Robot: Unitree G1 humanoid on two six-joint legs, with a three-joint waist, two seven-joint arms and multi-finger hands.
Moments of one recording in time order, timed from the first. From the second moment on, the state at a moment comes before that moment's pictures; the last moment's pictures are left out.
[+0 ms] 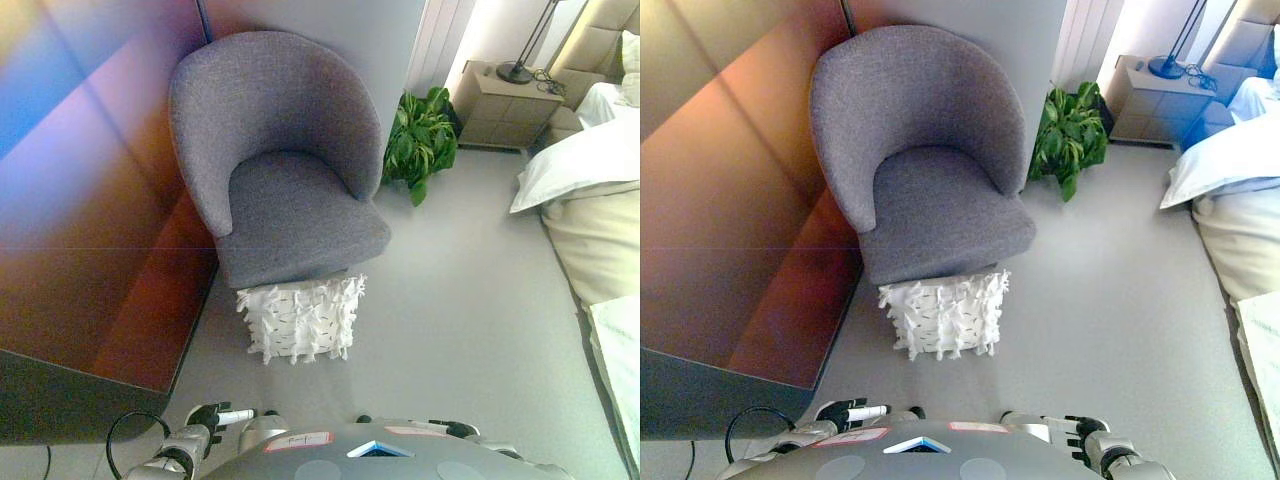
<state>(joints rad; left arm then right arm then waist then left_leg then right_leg) 0.04 0.28 -0.17 1.26 -0.14 0.08 -0.01 0.06 -0.25 0.14 1.29 0.16 0.16 0.02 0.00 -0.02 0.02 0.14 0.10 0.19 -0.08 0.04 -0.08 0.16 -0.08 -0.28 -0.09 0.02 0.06</state>
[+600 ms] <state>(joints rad) 0.04 0.28 -0.17 1.26 -0.17 0.09 -0.04 0.05 -0.25 0.14 1.29 0.16 0.16 0.01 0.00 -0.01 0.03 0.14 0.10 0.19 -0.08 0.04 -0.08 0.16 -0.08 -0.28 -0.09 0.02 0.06</state>
